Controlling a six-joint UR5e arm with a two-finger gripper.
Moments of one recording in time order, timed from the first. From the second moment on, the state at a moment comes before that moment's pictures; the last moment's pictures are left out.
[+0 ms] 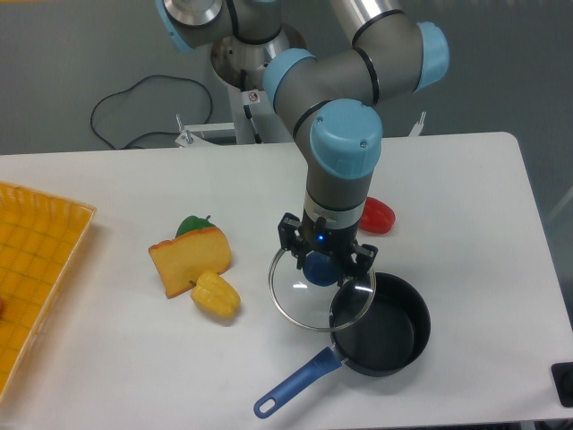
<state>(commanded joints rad) 2.48 -1.92 -1.45 -1.25 1.45 0.90</state>
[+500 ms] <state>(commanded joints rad) 2.51 -1.87 -1.54 -1.20 1.44 0.96</state>
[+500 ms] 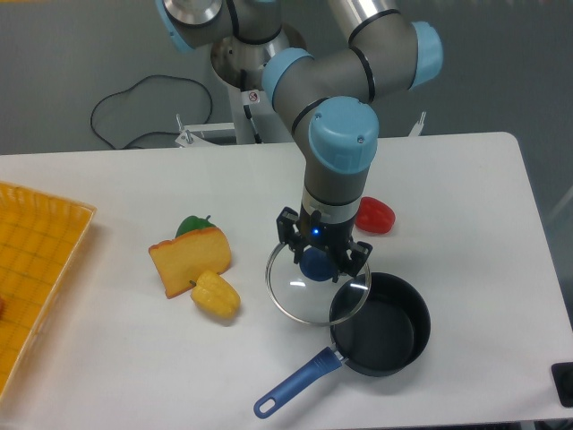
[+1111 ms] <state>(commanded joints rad) 2.50 -1.82 -1.66 -1.20 1.45 1.01</state>
